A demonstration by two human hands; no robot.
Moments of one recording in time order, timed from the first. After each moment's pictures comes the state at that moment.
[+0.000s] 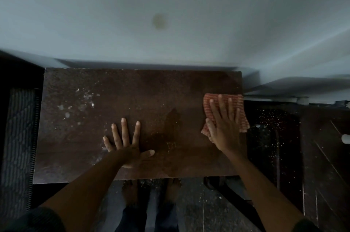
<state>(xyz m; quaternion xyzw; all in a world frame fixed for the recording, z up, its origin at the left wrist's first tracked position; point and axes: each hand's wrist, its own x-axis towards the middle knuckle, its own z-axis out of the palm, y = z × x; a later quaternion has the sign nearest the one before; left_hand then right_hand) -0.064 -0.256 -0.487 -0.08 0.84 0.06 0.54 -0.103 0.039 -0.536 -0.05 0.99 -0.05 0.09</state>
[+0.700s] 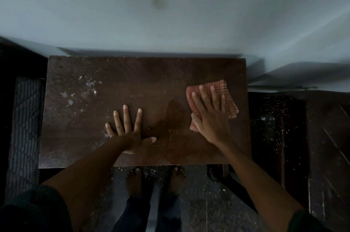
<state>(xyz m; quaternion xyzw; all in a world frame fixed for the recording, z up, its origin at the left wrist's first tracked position) -0.061 -0.259 -0.489 -0.07 0.84 0.05 0.53 -0.094 0.003 -0.532 -0.15 0.98 -0.05 0.10</state>
